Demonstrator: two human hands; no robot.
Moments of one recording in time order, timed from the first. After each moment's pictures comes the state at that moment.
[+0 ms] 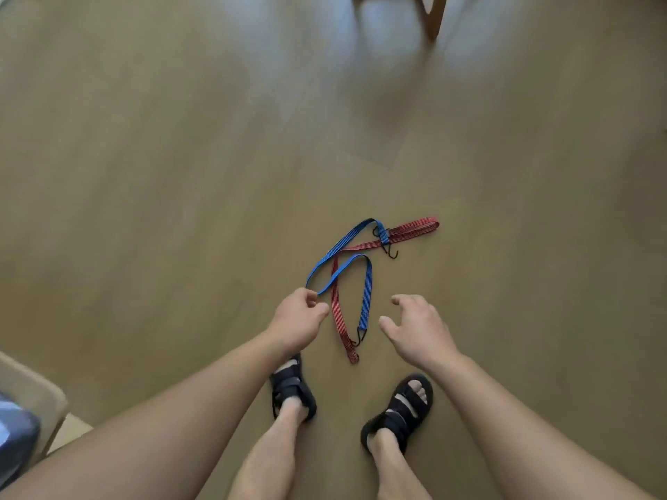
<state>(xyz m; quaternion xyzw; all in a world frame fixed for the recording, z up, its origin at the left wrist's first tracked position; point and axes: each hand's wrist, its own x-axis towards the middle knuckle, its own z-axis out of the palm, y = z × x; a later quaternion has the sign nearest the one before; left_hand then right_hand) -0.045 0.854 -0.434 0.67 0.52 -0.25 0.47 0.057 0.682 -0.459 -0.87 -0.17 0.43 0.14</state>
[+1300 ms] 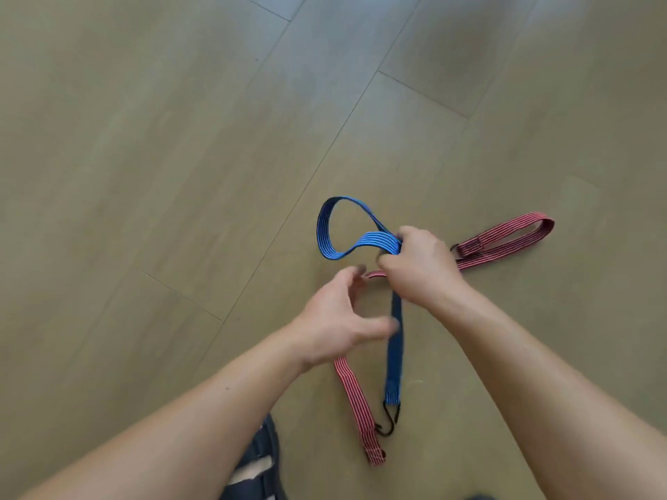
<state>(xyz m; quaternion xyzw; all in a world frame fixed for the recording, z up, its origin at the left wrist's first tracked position) 0.003 0.928 -0.731 0.66 0.38 -0.23 0.61 0.134 0.857 -0.751 -0.90 -0.18 0.37 0.17</state>
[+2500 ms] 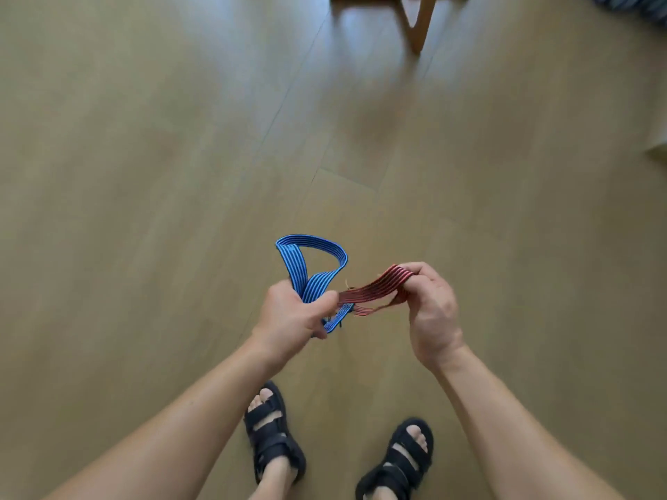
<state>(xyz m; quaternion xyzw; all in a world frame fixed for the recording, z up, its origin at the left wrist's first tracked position) 0.027 0.908 -0.441 0.65 0.43 -0.08 0.62 0.127 0.756 -0.468 -0.63 0.05 0.31 0.72</state>
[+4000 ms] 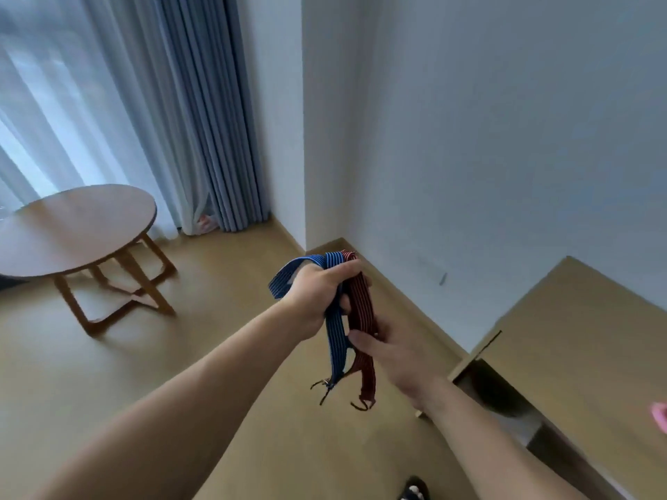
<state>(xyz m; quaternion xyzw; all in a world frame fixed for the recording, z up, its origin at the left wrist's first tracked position) 0.059 0.661 0.071 0.59 -0.09 -0.33 0.73 -0.070 0.557 0.042 -0.74 0.17 0.01 0.65</state>
